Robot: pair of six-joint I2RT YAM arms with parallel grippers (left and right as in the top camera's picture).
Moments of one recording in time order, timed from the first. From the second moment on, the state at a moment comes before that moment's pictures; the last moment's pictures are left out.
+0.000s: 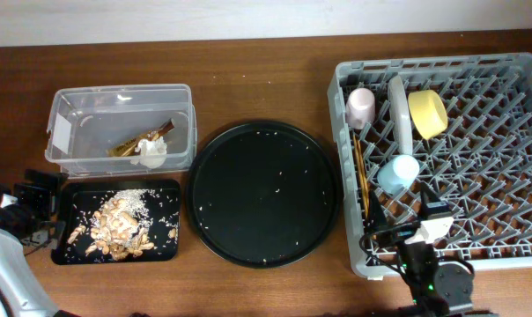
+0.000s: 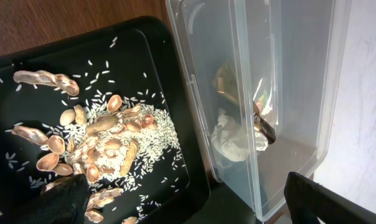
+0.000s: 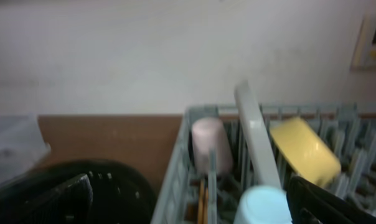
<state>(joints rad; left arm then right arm) 0.81 1.37 1.09 -0.90 0.47 -0.61 0.11 0.02 0.06 -0.04 -0.02 0.08</state>
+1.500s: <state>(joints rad) 0.54 1.26 1.09 -0.90 0.46 -0.61 0.05 0.01 0.01 -0.08 0.02 -0.05</state>
